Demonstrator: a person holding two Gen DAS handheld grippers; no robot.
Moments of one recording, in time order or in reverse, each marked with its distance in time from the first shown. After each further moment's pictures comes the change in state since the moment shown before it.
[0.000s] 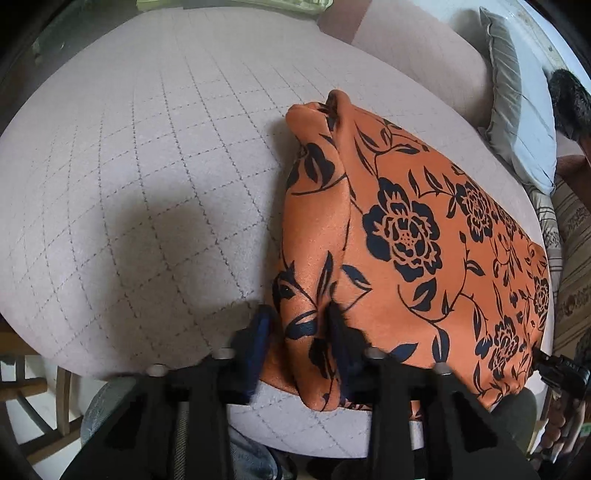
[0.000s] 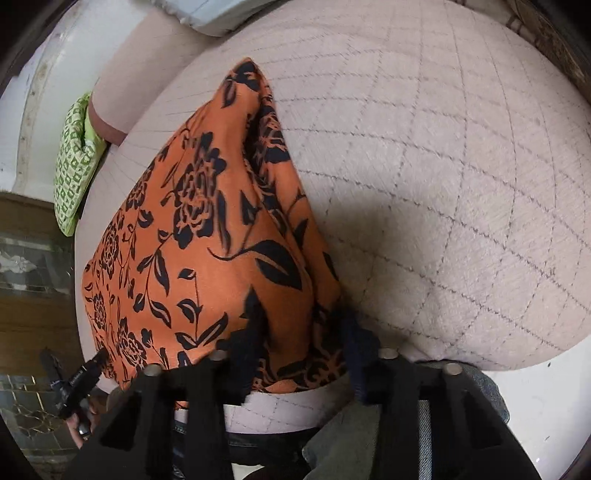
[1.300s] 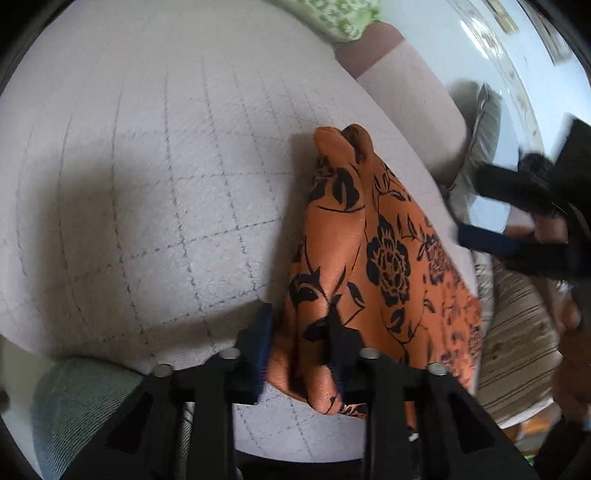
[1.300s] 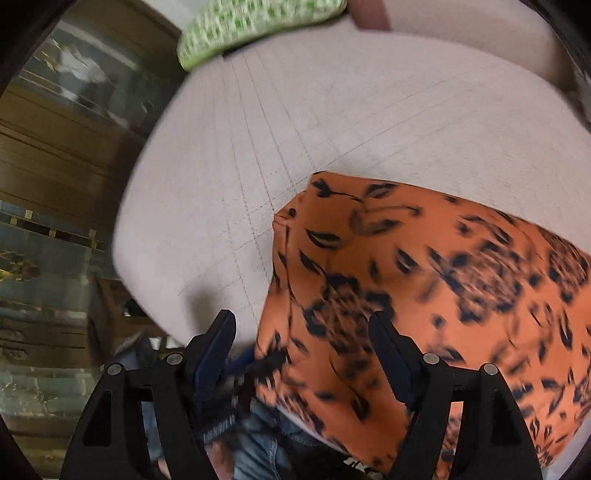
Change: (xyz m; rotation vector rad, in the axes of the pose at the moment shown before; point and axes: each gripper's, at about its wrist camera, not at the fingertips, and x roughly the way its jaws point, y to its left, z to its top) left arm 0.008 0.069 -0.015 -0.231 -0.062 -0.360; right arm 0.119 0.428 -0.030 -0.650 0.294 -0.005
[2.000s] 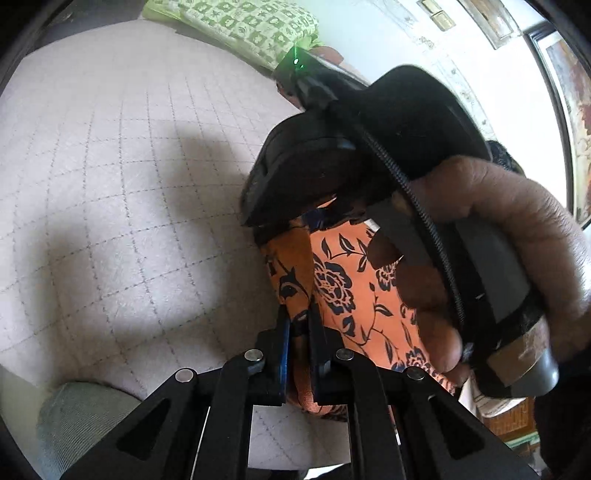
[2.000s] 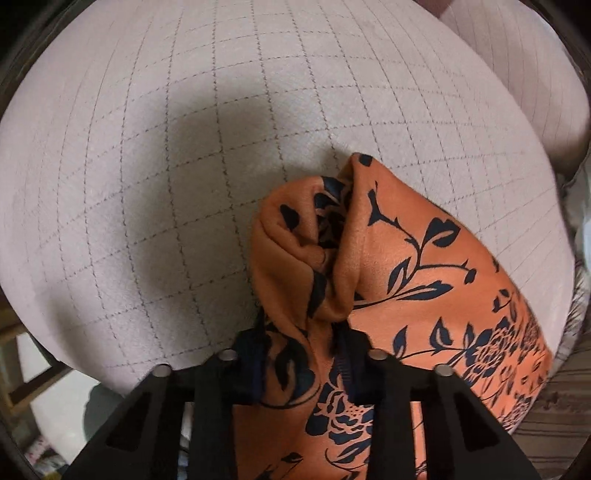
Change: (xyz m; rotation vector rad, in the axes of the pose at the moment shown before) left arm -0.037 -0.024 -0.021 0.181 -0.141 -0.067; right arm 0.099 0.054 0.004 -0.177 0.176 -0.515
